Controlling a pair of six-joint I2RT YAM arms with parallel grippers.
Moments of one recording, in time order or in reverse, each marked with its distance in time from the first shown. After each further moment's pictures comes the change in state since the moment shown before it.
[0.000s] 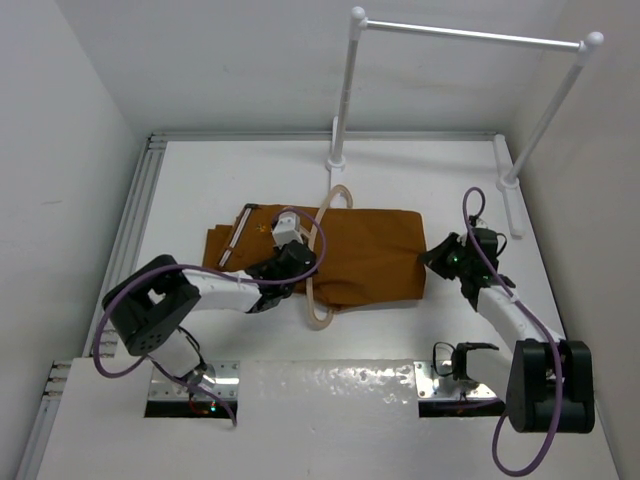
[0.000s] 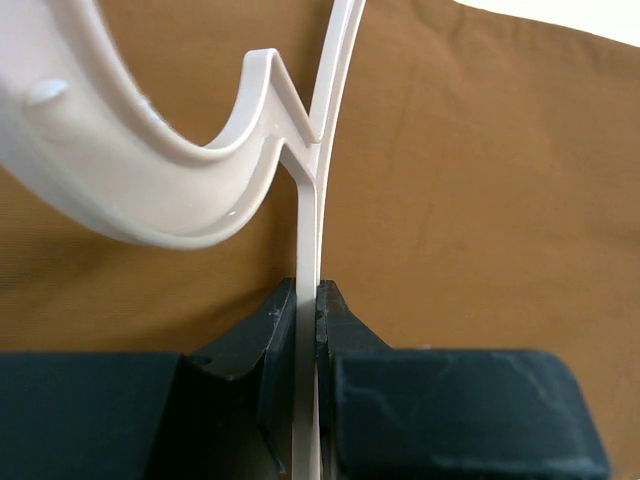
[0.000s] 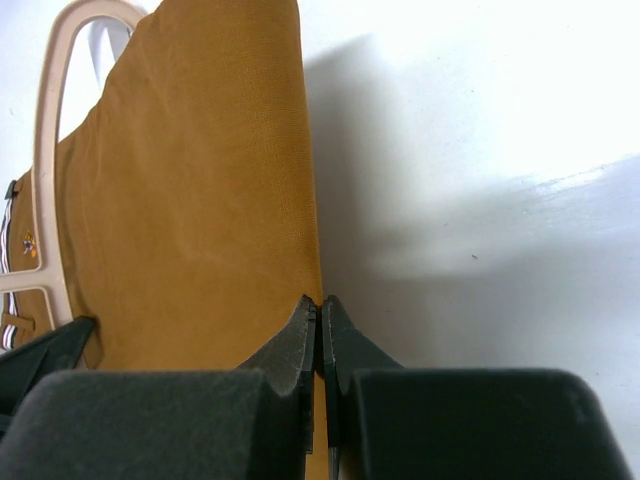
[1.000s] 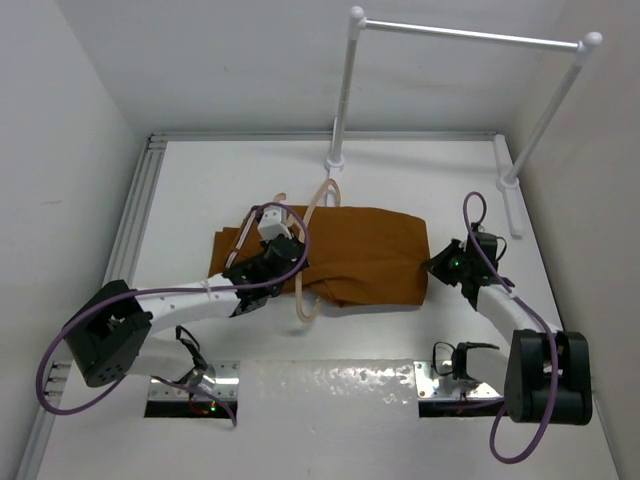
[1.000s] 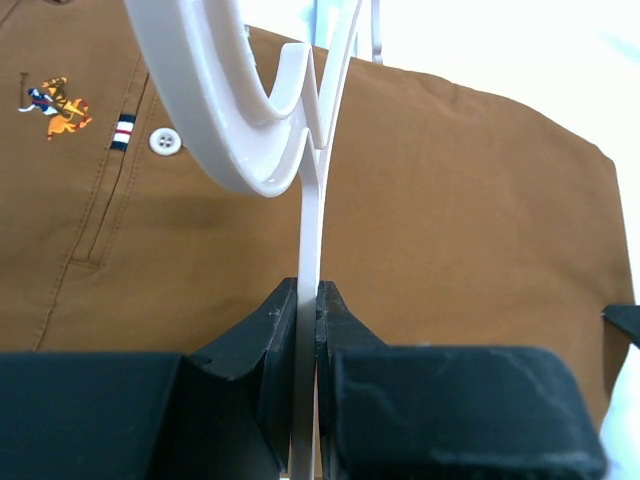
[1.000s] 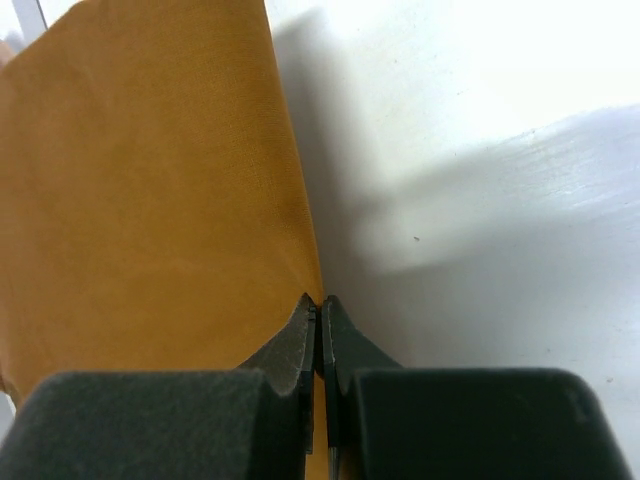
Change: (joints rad) left arm 0.000 -0.253 0.002 -0.174 -0.059 0.018; right arm -0.032 0.051 -0.021 -0.020 0.030 0.000
